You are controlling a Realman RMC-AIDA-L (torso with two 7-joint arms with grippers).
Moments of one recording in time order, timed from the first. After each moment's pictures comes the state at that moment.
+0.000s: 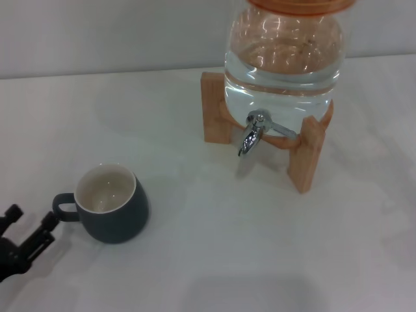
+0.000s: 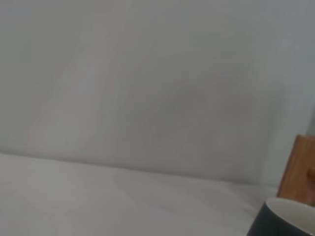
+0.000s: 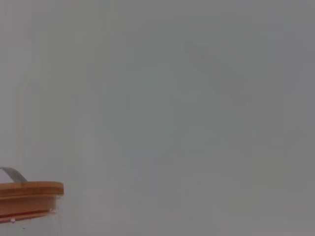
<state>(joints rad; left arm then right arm) -0.20 -2.08 0.47 0.21 -1.54 -1.42 2.31 0.20 1.95 -0.42 -0.37 1.96 1.61 -2.22</state>
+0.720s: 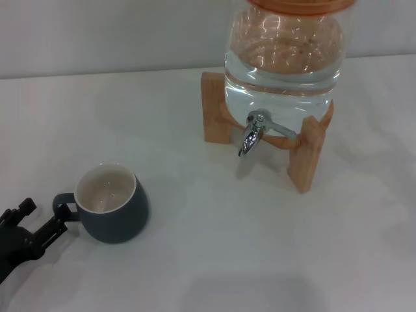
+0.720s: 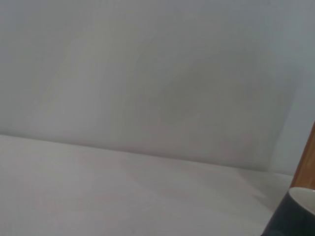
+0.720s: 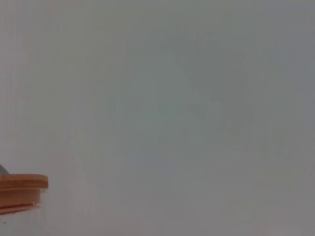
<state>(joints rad) -0.26 -2.08 0.47 0.18 -1.53 -1.32 2.29 0.22 1.95 -0.42 -0.37 1.96 1.56 -2.22</state>
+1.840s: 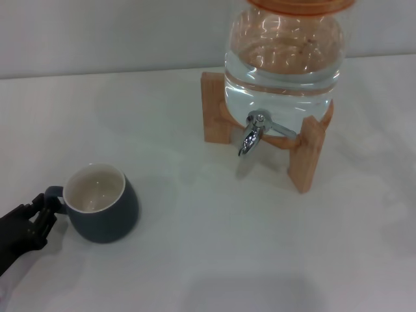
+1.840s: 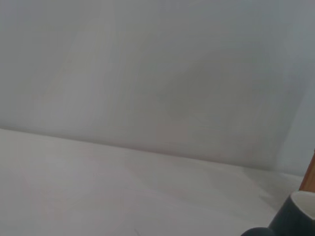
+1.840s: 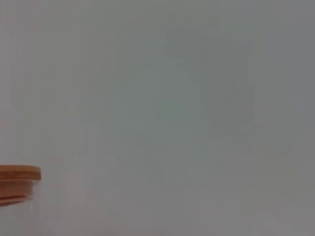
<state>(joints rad) -0.30 -2.08 0.47 0.18 -1.52 -1.28 2.25 0.22 1.96 -0.42 -0.37 1.96 1.53 -2.22</state>
